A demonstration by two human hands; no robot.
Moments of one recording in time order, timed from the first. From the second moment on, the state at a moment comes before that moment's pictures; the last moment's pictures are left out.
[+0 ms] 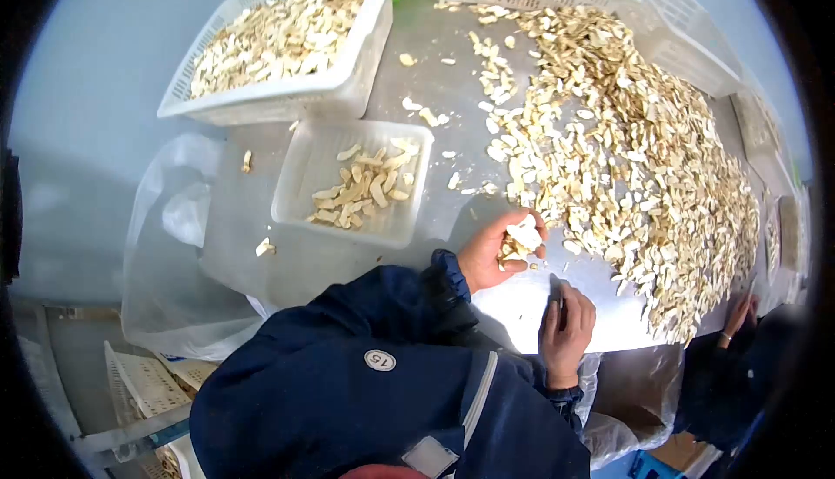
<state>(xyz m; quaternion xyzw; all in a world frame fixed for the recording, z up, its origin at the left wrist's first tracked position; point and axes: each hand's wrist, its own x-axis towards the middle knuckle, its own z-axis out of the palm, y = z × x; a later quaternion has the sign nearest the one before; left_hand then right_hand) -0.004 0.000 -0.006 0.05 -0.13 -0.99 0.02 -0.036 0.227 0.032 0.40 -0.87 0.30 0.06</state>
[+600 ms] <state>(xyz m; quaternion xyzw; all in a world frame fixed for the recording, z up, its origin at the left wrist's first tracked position) 0.083 -0.277 0.214 0.40 -0.67 -0.34 0.52 -0.041 0.242 0.031 0.39 -0.83 0.39 0.10</state>
